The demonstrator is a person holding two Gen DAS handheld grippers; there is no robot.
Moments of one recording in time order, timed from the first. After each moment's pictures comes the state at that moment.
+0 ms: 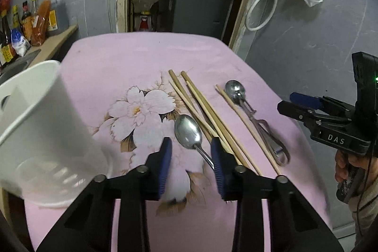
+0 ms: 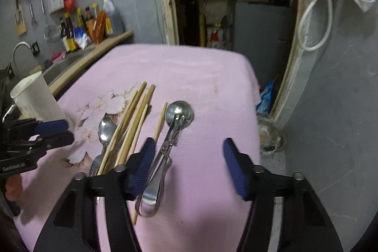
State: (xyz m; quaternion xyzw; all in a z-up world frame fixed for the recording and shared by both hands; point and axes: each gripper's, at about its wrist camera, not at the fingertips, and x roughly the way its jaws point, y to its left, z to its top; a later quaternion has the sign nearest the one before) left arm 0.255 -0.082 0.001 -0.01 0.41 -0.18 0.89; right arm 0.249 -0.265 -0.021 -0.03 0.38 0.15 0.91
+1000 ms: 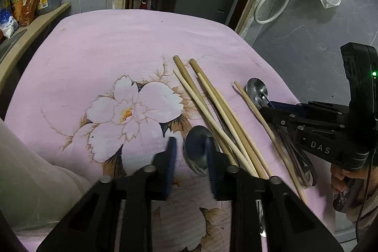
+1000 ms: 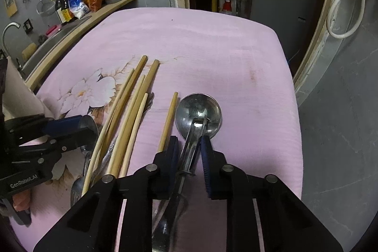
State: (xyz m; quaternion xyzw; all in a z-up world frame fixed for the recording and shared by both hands) left arm 0.310 -0.078 -0.037 -0.04 0.45 -0.19 0.87; right arm 0.313 -0.232 -0.052 -0.06 0.47 0.17 0.87
